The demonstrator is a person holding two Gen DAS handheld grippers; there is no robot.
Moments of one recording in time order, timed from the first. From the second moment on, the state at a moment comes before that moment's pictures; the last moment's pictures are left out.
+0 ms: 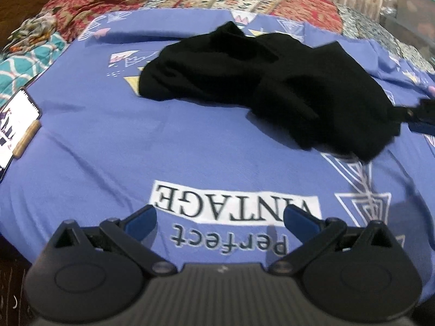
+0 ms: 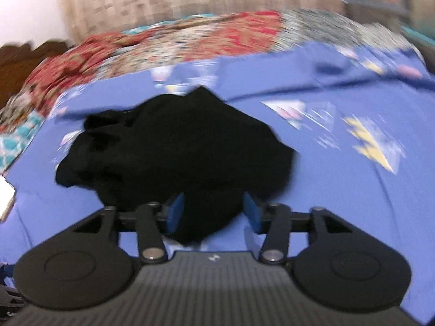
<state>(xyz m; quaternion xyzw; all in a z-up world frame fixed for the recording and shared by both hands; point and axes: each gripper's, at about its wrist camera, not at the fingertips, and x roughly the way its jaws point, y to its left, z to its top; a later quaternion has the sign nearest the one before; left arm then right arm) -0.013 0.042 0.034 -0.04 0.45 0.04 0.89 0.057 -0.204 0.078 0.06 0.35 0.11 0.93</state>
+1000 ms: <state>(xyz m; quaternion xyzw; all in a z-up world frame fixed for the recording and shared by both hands) 0.115 0.060 0.040 -0.10 0.46 0.04 0.88 0.031 -0.415 0.127 0.23 0.26 -0.15 0.92</state>
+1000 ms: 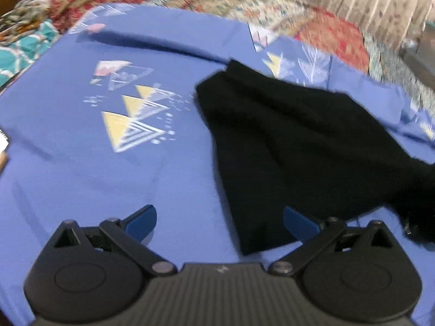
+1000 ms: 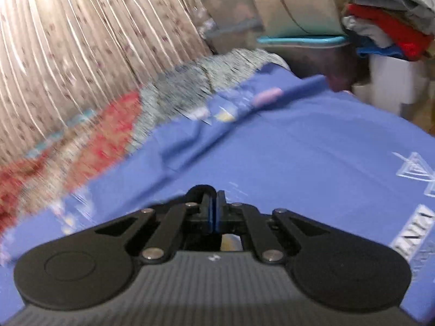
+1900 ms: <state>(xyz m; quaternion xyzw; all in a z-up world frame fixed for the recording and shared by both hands) 0.167 -0.019 0.295 -0.01 0.17 -0.04 0.98 -0.003 -0.359 0.177 0.24 0.25 0.15 0.93</state>
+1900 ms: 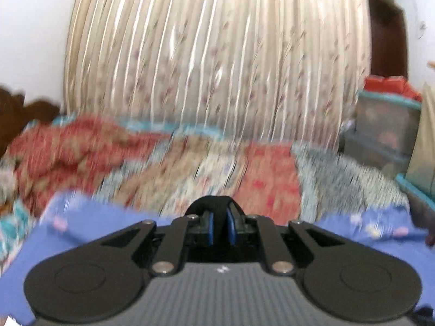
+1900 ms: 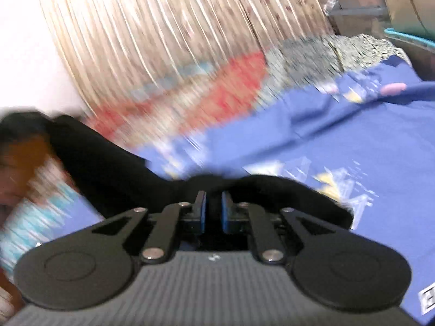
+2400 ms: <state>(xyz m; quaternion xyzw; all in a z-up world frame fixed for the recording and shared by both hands) 0.214 -0.107 0.197 0.08 0.27 -0.08 0.96 0.009 -0.306 0.152 0.15 0.28 0.12 0.94</state>
